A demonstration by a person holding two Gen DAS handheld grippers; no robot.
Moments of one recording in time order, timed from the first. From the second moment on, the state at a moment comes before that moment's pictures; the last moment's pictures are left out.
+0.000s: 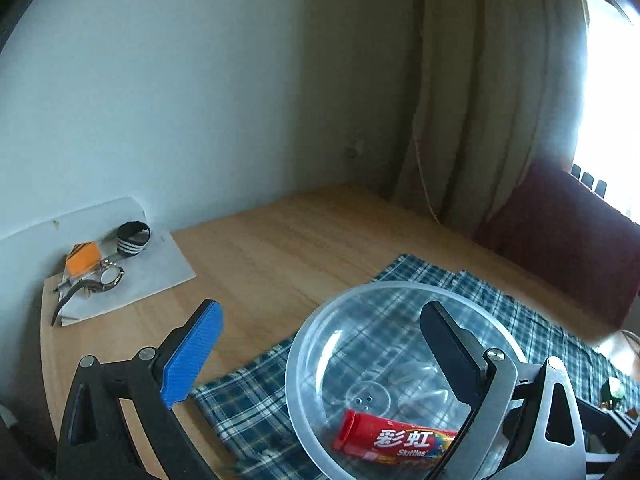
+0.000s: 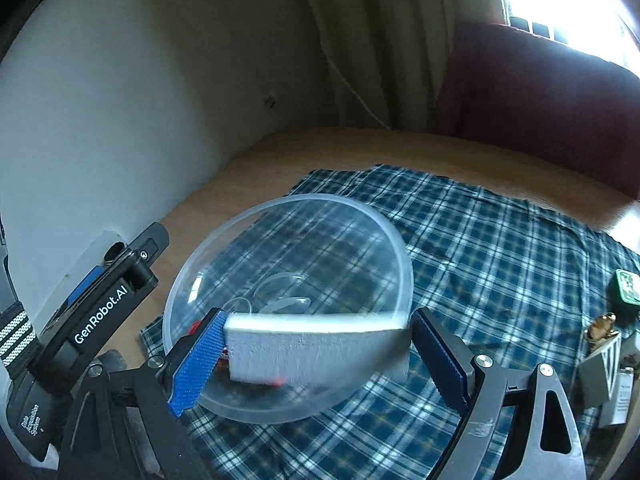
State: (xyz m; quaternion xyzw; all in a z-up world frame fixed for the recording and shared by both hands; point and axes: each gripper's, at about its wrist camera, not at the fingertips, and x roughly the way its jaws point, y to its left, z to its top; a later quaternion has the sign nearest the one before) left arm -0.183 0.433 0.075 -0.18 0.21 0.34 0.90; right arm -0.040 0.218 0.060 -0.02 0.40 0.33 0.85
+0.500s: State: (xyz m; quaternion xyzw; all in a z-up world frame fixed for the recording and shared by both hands) left arm -0.172 0.423 0.069 -0.18 0.23 0.33 0.90; right arm -0.041 0.184 0.049 0.00 0.40 0.28 0.87
